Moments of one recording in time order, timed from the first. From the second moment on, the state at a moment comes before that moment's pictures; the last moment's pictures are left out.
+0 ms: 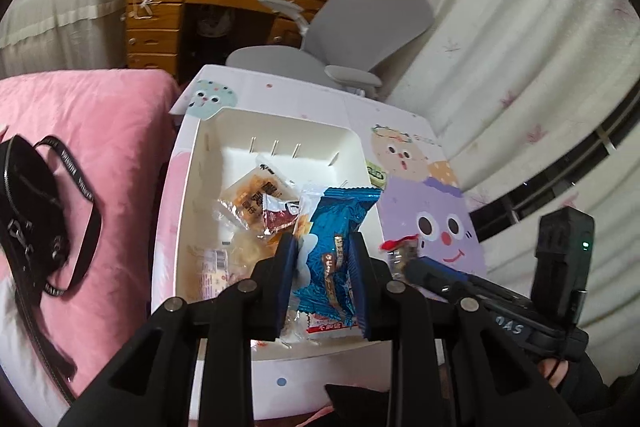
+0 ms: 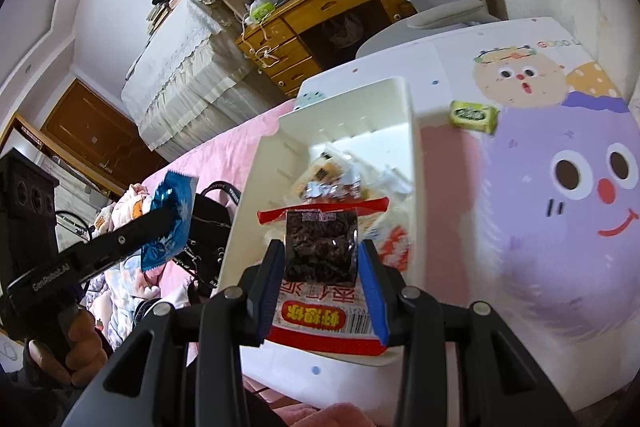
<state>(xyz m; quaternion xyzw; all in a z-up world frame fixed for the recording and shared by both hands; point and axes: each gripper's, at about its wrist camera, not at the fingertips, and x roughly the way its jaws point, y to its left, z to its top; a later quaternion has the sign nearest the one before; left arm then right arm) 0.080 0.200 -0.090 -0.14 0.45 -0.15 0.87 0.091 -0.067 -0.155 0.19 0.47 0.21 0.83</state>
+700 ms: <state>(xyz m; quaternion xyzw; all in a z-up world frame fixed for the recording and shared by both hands) 0.115 0.178 -0.120 -0.10 0.52 -0.16 0.83 0.096 -0.060 -0.160 0.16 0.48 0.15 0.85</state>
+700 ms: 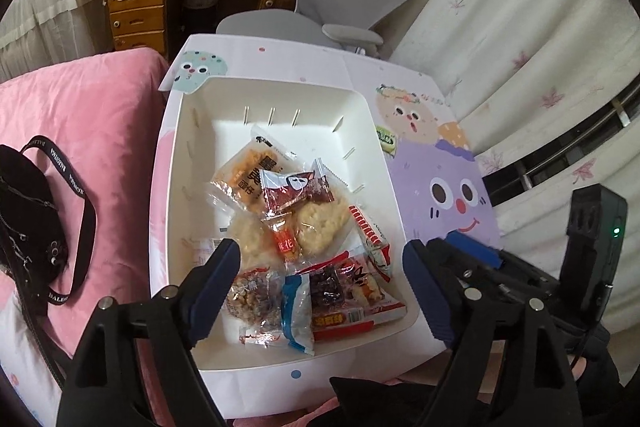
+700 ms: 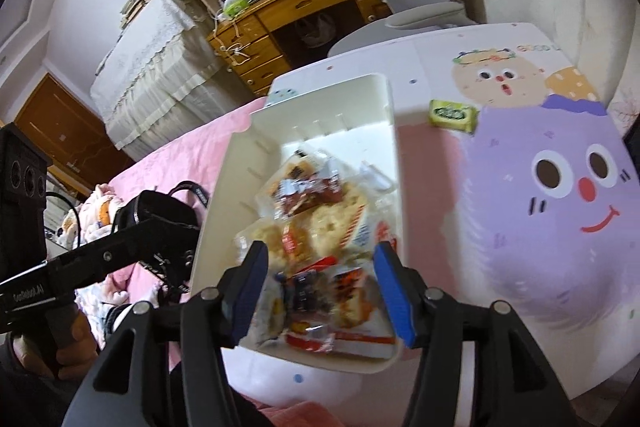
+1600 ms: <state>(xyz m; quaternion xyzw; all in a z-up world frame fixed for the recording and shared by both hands) 0.201 0.099 -0.156 -0.15 0.59 0.03 0.79 0.239 -0.152 -0.208 -0.02 0.45 0.18 0.88</state>
